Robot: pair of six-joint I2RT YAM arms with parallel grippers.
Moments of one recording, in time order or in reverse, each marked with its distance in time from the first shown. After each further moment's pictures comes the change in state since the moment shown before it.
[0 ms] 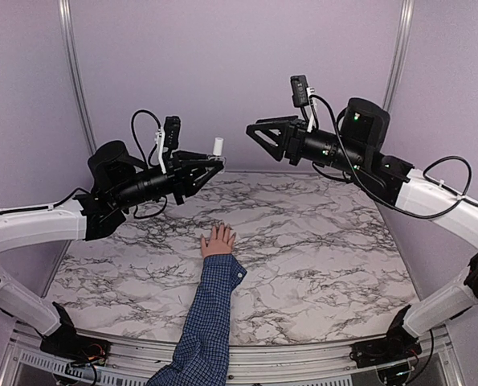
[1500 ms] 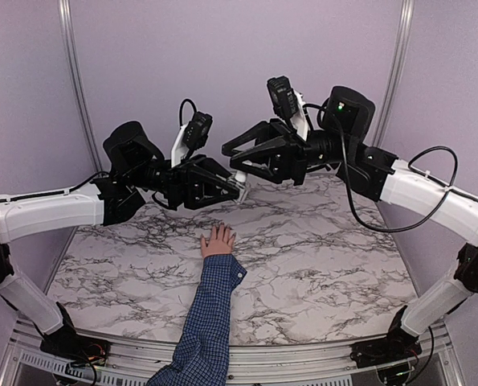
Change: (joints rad) left arm -0.061 0.141 0.222 0.032 0.687 -0.309; right arm 0.090 0.113 0.143 0.050 -0.674 -0.134
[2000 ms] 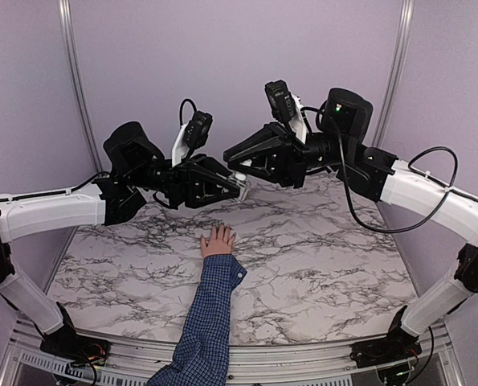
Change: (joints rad) left arm 0.002 0.010 0.000 0.026 -0.006 -0.021; right arm 0.000 -0.002 -0.007 -0.039 0.000 -0.013
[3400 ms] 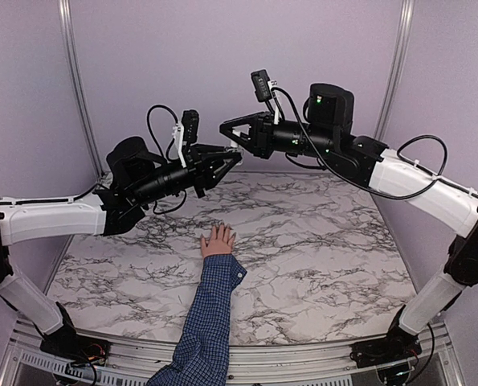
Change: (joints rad) left arm 0.015 -0.018 -0.110 0.015 -0.735 0.336; right arm -0.032 0.094 0.128 -0.178 0.604 0.082
